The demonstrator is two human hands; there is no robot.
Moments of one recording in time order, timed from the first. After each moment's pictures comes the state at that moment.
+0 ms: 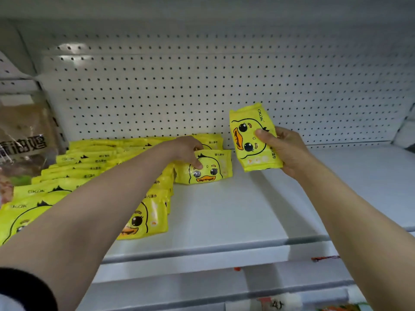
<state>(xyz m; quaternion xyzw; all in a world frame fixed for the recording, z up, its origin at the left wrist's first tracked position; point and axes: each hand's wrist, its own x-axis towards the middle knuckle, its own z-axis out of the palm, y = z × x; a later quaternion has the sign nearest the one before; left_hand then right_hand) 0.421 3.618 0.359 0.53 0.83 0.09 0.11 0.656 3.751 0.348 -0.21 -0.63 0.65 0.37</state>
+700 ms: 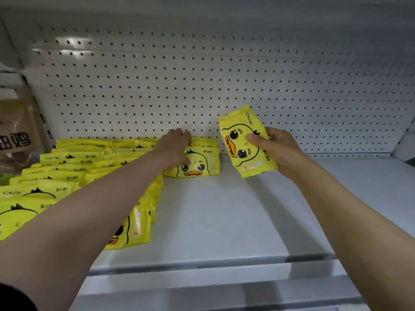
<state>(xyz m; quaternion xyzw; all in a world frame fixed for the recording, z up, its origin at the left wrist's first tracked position) 0.399 3.640 0.337 0.50 0.85 0.08 -0.12 0.644 3.784 0.357 -0.20 -0.69 0.61 0.33</state>
